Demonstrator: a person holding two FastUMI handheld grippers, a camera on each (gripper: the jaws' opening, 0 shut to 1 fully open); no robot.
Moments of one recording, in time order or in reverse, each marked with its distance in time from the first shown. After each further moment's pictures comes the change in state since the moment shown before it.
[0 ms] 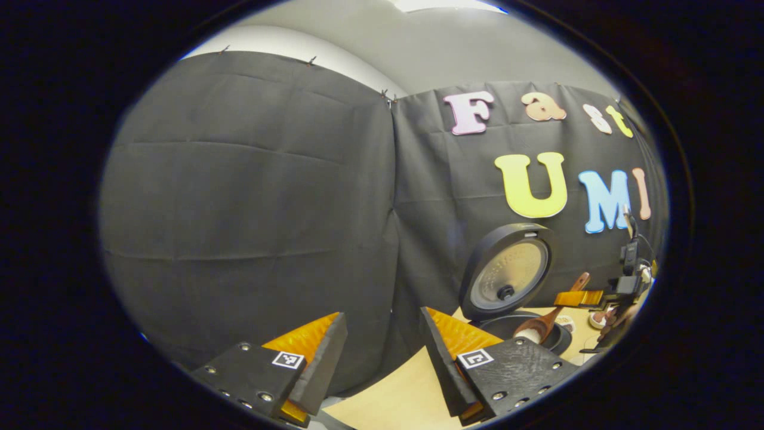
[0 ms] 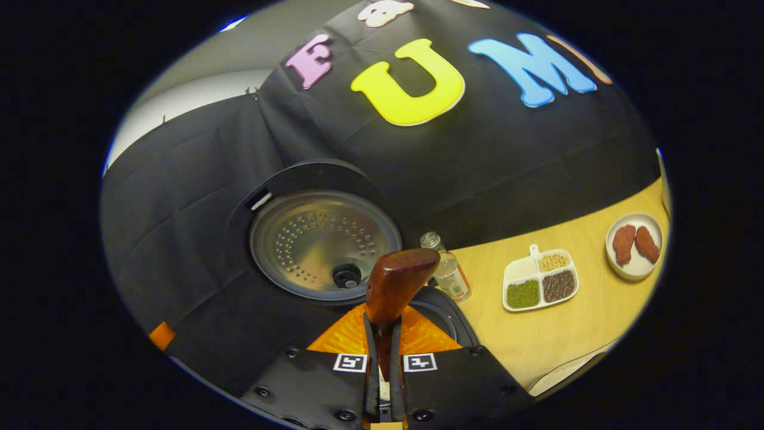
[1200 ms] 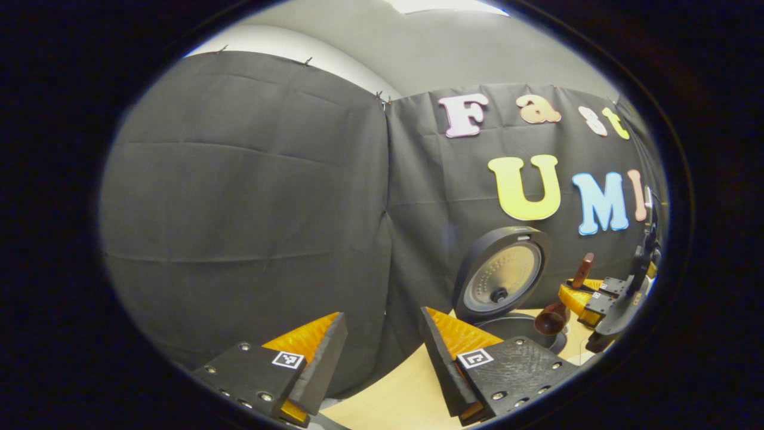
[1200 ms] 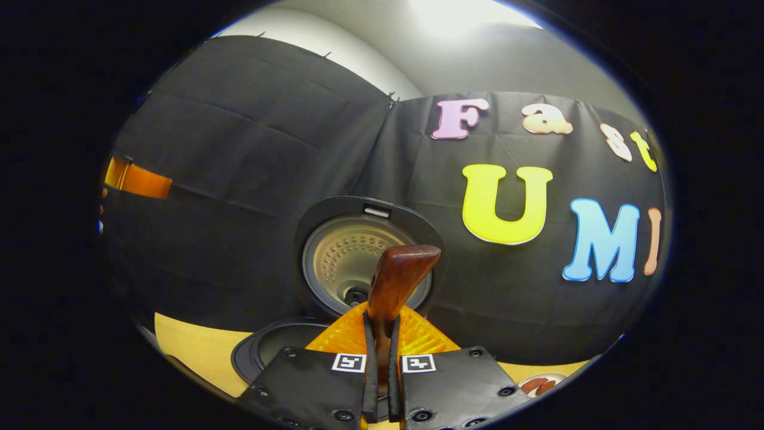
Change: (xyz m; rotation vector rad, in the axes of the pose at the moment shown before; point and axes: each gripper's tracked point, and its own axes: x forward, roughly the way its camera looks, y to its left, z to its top) left arm 0.002 -0.005 0.011 0.006 -0.025 -0.031; right arm -0.031 0.036 0.025 -0.630 -0.265 0.035
